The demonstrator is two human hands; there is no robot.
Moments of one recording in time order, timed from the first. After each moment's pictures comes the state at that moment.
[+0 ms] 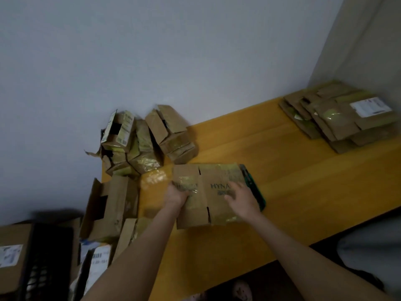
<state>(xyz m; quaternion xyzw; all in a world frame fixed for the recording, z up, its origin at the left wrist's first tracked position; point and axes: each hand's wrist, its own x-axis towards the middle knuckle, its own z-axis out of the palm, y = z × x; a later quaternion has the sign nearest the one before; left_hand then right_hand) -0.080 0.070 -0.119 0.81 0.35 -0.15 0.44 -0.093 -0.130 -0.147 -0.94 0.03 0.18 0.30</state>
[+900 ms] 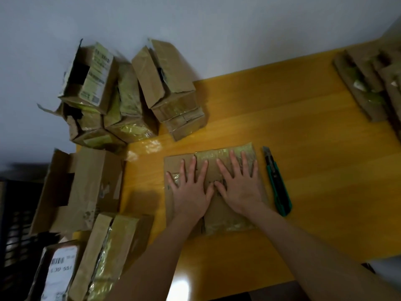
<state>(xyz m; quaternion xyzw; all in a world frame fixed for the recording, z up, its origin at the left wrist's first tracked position) -0.079 0.048 -0.249 0.99 0.06 -0.09 0.04 -0.036 -0.107 -0.254 -0.98 -0.17 0.13 0.02</state>
